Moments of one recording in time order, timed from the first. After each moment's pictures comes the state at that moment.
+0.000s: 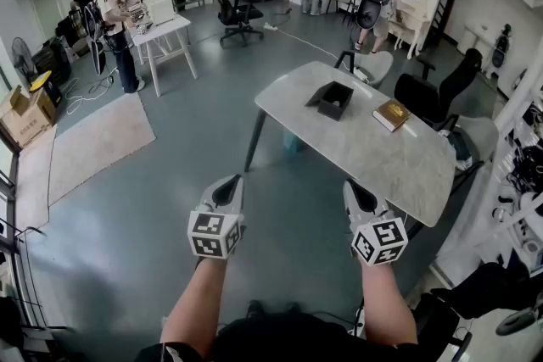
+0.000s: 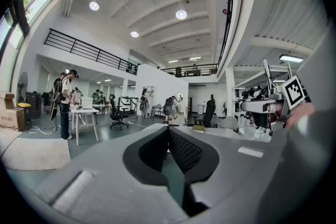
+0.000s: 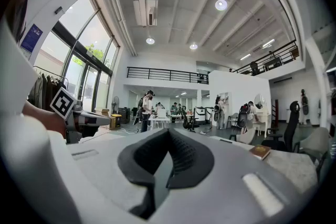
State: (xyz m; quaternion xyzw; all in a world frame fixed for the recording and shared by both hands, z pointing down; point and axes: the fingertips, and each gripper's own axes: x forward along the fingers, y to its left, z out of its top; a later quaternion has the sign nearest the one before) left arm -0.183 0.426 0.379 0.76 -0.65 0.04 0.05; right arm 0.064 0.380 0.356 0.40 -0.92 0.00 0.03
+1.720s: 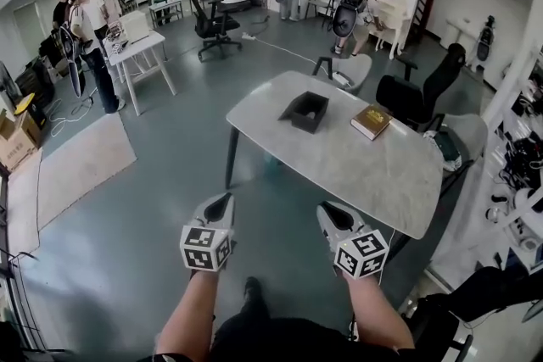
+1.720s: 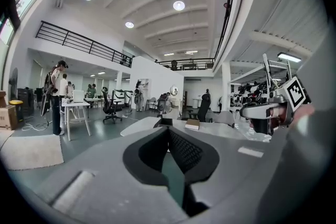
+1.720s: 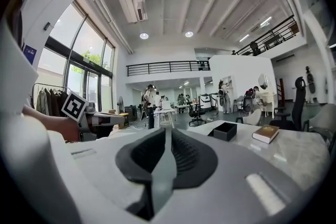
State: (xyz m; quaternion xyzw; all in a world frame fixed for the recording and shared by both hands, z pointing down) left arm -0.118 0.330 0.413 0.77 -0.63 0.06 0.08; right arm 0.102 0.310 0.410 0.36 -0.93 0.08 0.05
